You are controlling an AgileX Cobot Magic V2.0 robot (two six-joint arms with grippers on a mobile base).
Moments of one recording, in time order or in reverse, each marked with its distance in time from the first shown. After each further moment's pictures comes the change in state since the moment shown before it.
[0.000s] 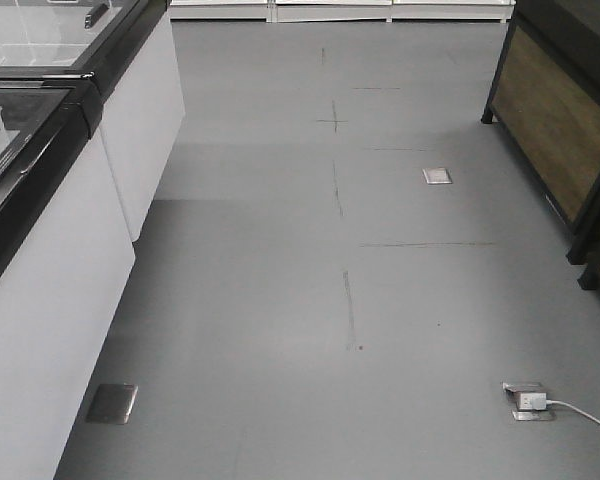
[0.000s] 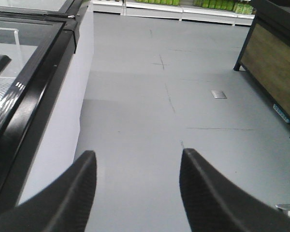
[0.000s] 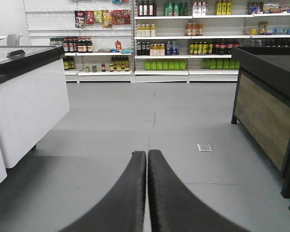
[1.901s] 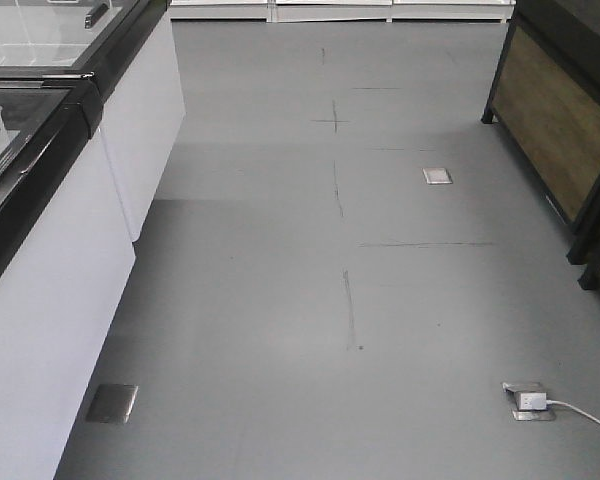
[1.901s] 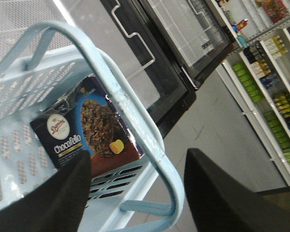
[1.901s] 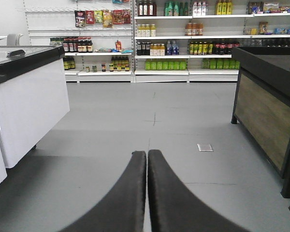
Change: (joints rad) left arm 1.091 0.927 -0.809 -1.003 0.409 0.423; right arm 0.000 0.000 0.000 0.000 0.000 0.000
